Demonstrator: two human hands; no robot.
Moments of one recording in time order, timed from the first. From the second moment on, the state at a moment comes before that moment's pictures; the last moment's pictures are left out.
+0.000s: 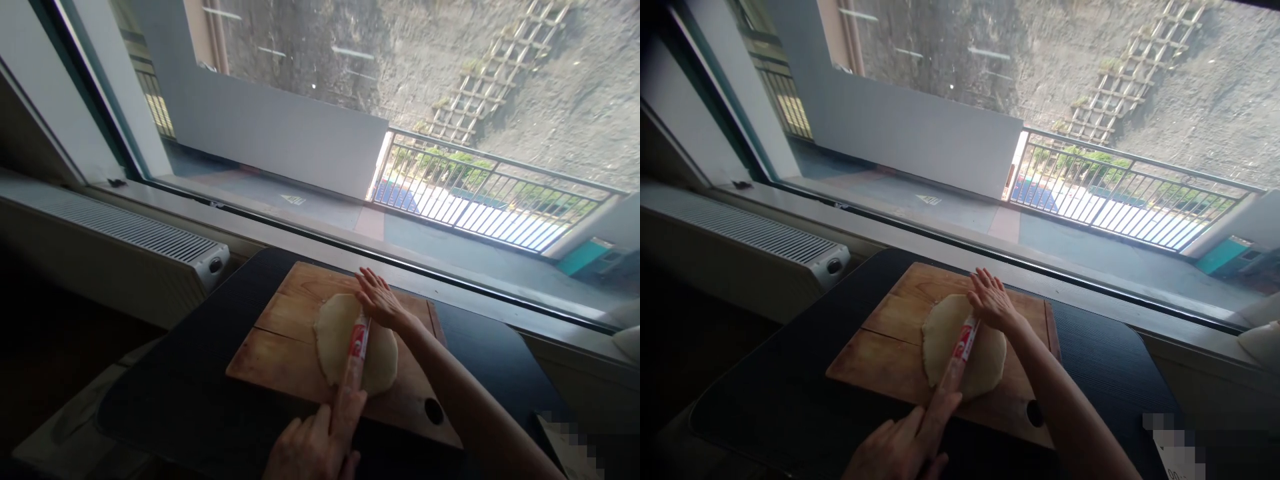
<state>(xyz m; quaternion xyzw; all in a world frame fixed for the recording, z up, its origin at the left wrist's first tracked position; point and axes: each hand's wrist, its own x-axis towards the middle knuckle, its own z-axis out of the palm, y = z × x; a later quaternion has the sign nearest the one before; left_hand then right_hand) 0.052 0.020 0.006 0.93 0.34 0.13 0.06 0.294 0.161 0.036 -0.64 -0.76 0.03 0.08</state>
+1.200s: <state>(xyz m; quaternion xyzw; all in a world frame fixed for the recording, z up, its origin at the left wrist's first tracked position) 0.045 0.015 0.018 0.93 0.35 0.12 0.04 0.300 0.125 0.036 -0.75 -0.65 0.05 0.07</state>
